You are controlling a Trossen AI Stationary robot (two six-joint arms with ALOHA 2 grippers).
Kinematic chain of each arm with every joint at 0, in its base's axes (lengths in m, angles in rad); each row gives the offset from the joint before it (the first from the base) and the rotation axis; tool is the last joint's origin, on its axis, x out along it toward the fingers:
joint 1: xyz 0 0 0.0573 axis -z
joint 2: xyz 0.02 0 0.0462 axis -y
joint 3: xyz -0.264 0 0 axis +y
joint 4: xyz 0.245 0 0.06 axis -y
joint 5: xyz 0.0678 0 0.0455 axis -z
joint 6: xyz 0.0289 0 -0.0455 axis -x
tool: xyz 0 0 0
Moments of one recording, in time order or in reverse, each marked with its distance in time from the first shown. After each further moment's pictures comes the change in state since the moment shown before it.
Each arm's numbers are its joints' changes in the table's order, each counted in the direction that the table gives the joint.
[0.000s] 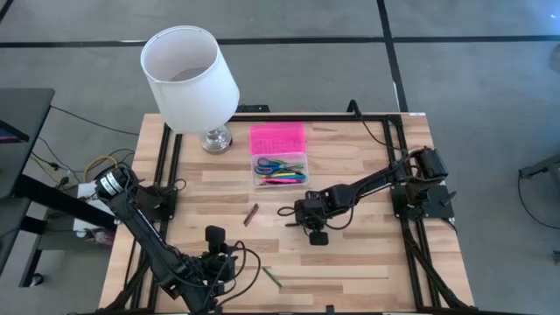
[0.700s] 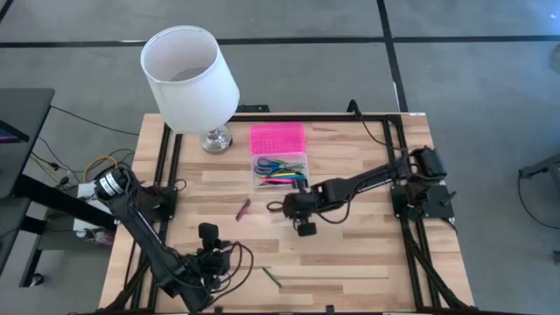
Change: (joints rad) left arm 0.023 0.000 0.077 -0.075 -0.005 0.128; right arm 0.012 -0.001 -0.191 -0.073 0.222 0.197
